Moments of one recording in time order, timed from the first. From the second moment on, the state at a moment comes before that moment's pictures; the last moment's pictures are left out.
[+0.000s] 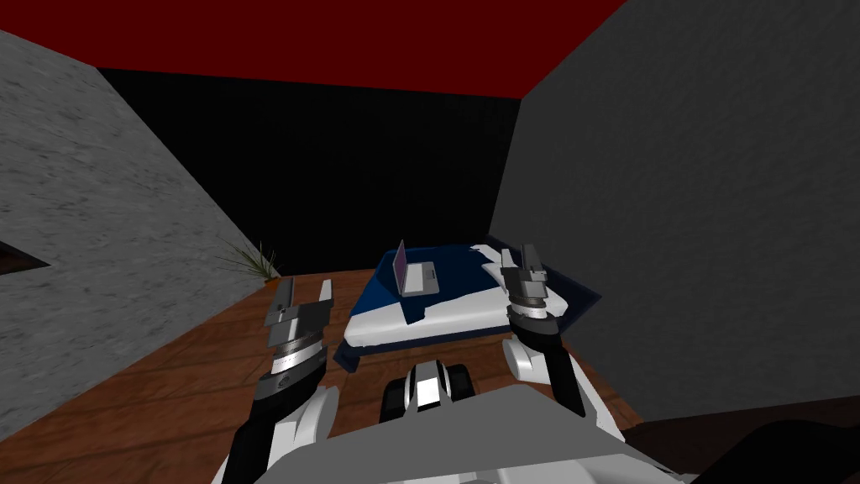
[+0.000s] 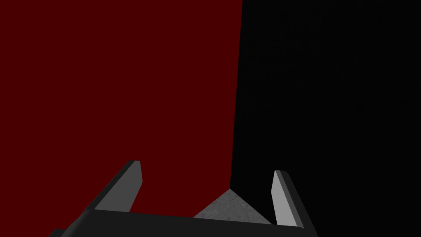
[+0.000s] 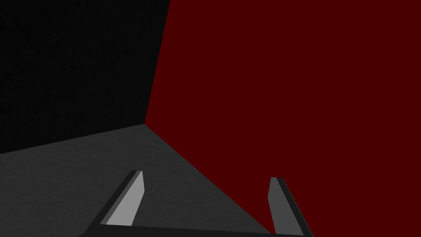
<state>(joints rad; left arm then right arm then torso) 0.54 -0.01 0.00 -2.24 0.04 -0.58 0.13 0.51 0.02 -0.07 -2.34 0.08 -0.64 0.02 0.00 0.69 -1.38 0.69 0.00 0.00</state>
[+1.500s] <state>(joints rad) 0.33 0.16 0.11 -1.97 0.13 -0.37 0.23 0.51 0.02 -0.07 -2.34 0.08 -0.64 0.02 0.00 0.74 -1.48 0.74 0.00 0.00</state>
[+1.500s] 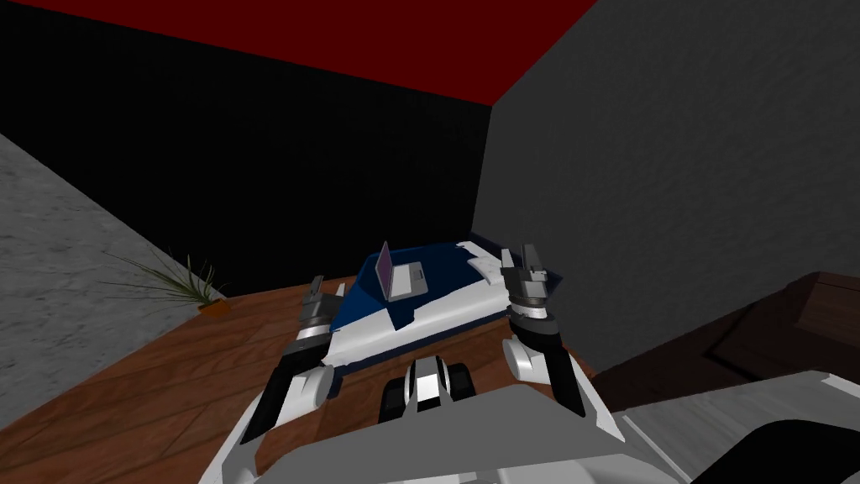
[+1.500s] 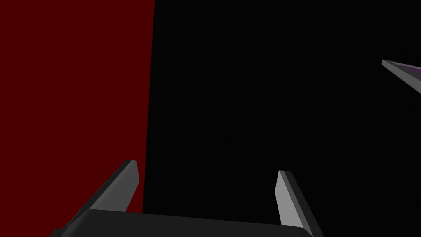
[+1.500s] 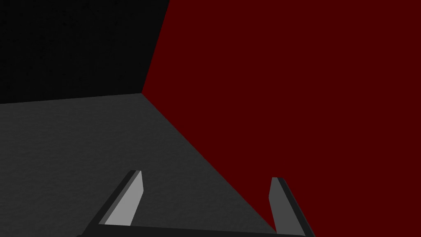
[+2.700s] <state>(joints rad) 0.12 0.19 0.21 -1.67 0.22 -0.14 0.34 0.51 0.02 -0.07 -2.34 0.08 -0.64 0.02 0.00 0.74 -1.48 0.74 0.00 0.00</state>
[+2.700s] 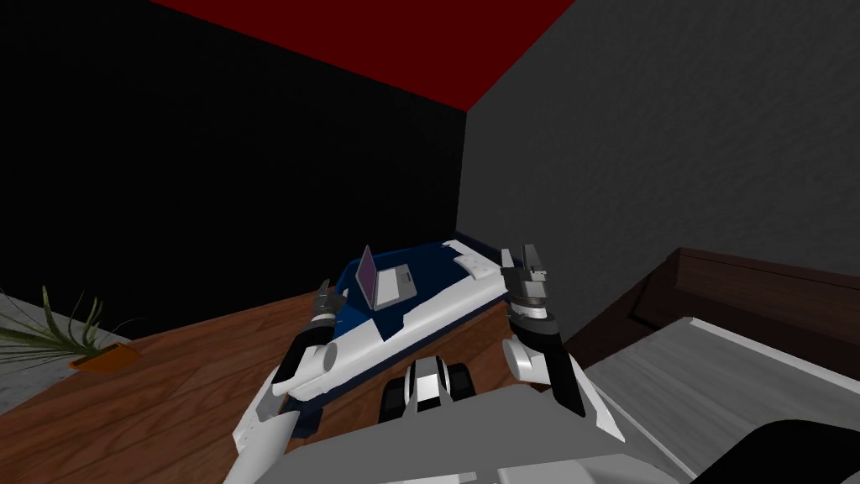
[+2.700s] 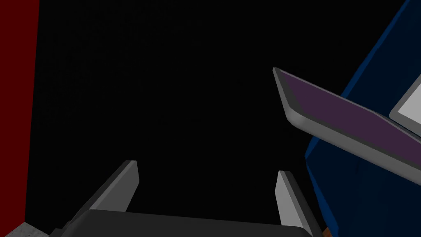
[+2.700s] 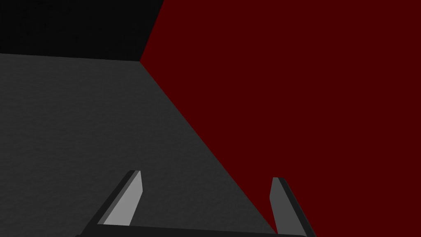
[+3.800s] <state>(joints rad) -0.09 0.25 0.31 -1.37 0.31 0.06 0.43 0.51 0.02 -0.07 -2.34 0.08 -0.64 0.02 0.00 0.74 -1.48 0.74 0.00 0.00</state>
